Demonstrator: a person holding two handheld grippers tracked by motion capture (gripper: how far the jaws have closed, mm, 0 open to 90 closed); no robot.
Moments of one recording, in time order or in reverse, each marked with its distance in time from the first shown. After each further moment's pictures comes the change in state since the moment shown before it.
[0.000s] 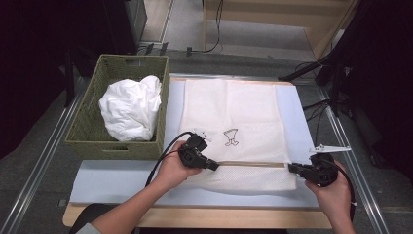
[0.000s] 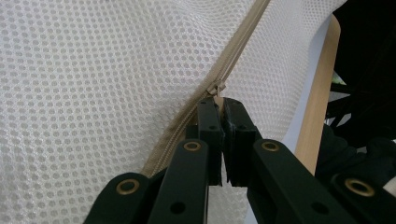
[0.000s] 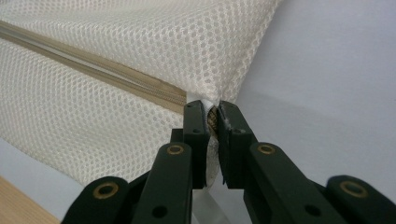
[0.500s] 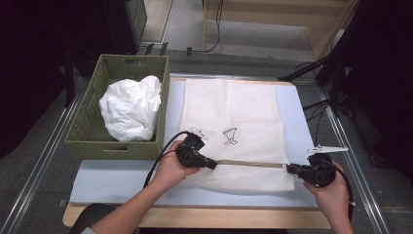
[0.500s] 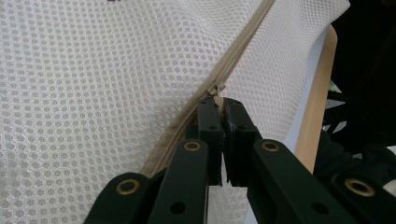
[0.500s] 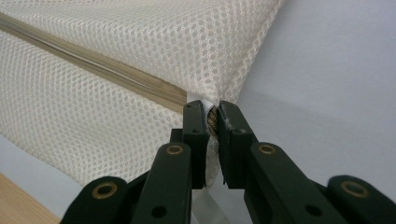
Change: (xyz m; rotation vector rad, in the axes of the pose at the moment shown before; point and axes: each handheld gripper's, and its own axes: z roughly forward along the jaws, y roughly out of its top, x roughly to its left) left arm 0.005 -0.001 -0.002 -0.016 -0.009 -0.020; right arm 0.002 -0.001 0.004 0.010 0.004 -0.001
